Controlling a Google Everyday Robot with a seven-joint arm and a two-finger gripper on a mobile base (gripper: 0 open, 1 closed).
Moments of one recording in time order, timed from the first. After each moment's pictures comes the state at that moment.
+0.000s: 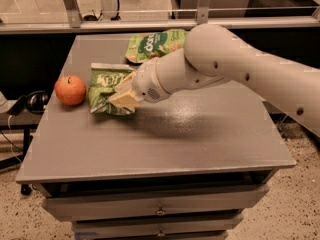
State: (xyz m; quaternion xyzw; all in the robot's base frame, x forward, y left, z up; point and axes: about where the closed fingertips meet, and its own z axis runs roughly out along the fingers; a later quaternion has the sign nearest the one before) arm 0.540 0.106 0.862 -0.60 0.64 0.27 0.40
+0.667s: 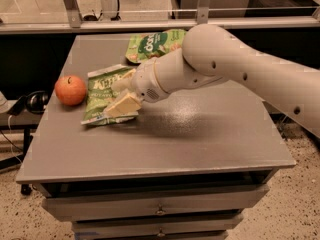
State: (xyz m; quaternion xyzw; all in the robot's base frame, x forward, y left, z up) arm 0.542 0.108 0.862 -0.61 0.63 0.27 0.40
